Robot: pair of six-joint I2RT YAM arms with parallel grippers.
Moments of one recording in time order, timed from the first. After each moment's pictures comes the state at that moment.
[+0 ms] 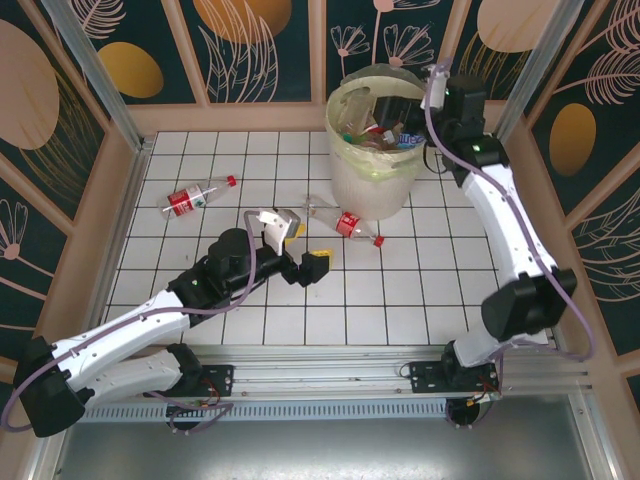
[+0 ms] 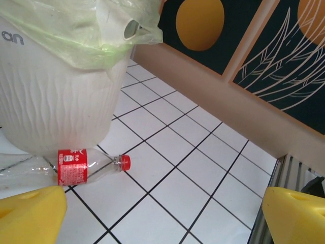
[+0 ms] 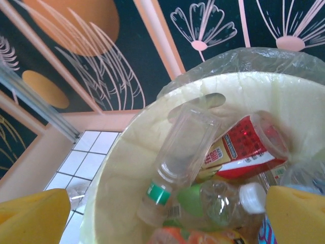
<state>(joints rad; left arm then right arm) -0.89 1.00 0.73 0.06 0.12 -0.31 0.23 1.54 1.66 -0.42 -0.30 0.29</state>
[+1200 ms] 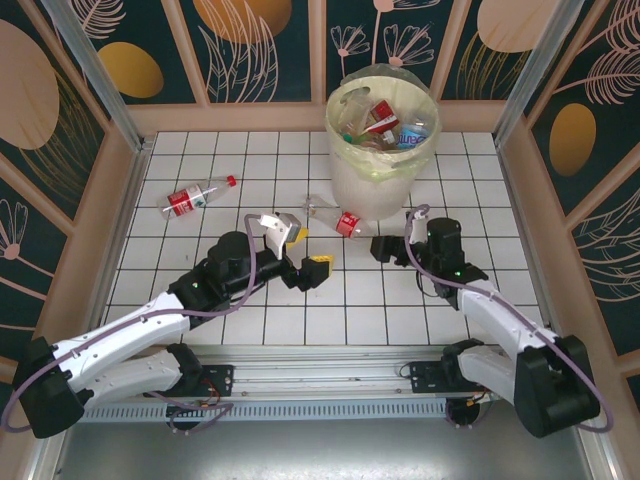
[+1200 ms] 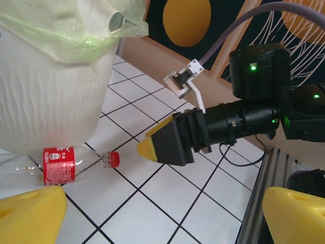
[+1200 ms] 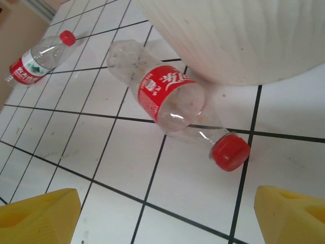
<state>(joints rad) -0.89 0.99 0.69 0.11 0.17 -0.33 0.31 1.08 0.47 0.05 -0.36 0.39</state>
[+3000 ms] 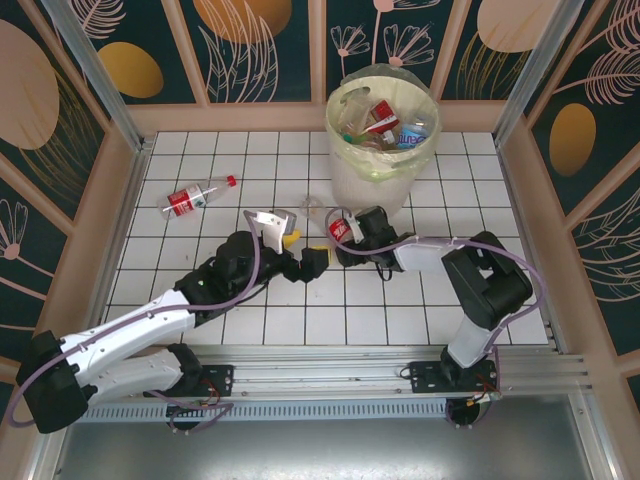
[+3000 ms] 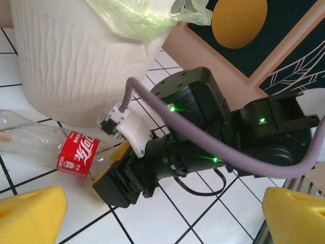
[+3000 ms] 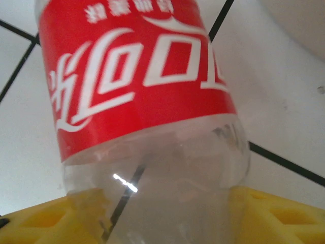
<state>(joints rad) -0.89 1.03 0.69 0.07 0.03 -0.48 0.61 1.72 0.81 -0.02 -0.04 0.12</state>
